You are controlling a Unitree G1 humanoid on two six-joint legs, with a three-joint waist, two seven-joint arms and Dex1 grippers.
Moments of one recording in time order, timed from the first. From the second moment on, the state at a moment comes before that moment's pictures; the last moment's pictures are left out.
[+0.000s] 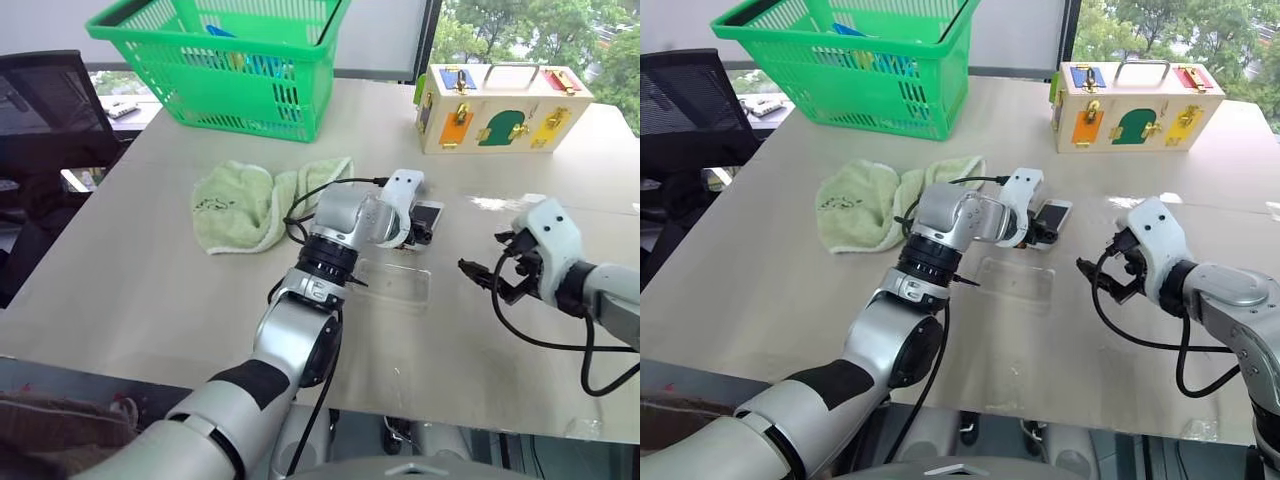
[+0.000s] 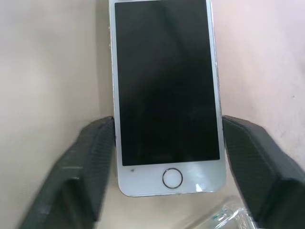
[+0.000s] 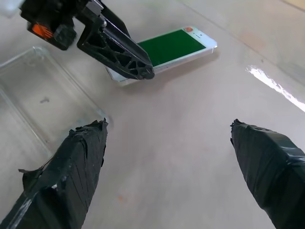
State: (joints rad) left arm -1.11 -0.15 -0.07 0.50 -0.22 1.26 -0.17; right arm -0.20 -0.76 -0.26 -0.76 0.58 1.29 0.44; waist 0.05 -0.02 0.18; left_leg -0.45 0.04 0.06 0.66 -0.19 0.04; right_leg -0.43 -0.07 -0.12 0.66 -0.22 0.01
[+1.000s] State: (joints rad) left arm -0.33 0.74 0.11 -0.23 -0.55 0.58 -1.21; right arm -0.56 -0.07 -0.07 -0.31 0.27 1.32 -0.06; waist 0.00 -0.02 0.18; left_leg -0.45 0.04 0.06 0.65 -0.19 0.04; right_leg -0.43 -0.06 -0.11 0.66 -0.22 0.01
